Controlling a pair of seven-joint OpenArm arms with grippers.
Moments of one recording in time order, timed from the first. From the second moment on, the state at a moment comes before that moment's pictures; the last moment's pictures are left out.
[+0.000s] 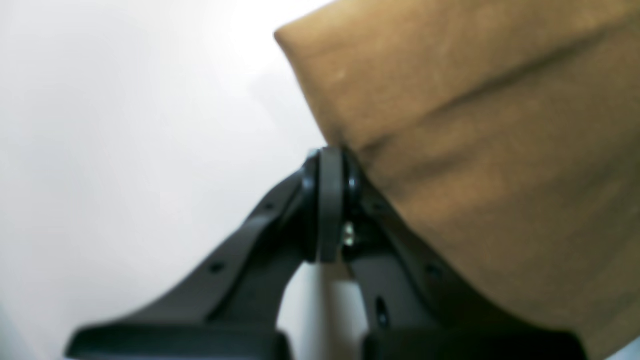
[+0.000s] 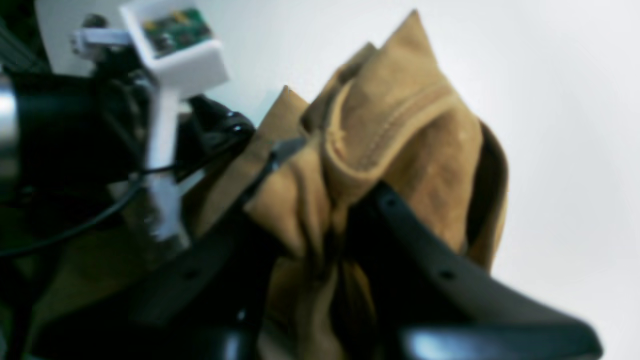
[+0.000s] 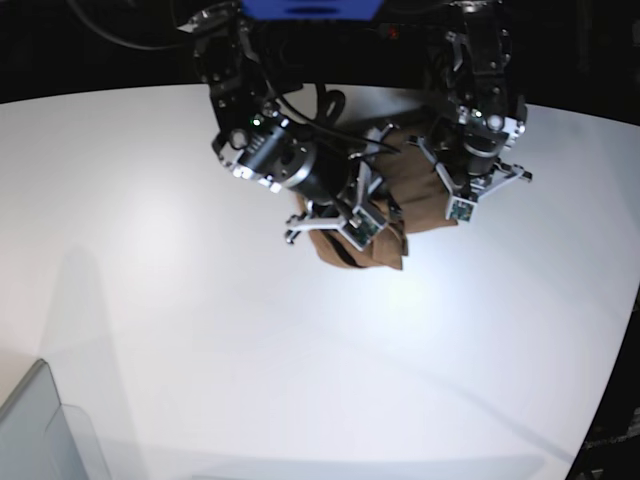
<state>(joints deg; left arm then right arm) 14.1 3.2 -11.4 96.1 16.8 -23.1 39.3 -6.6 -8.4 -19.6 102.4 -0.5 32.9 -42.8</state>
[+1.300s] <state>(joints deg) 17.0 5.2 -27.1 107.7 14.2 -24.4 43.3 -2.3 -8.3 -32.9 95.3 -0.1 33.0 -35.4</state>
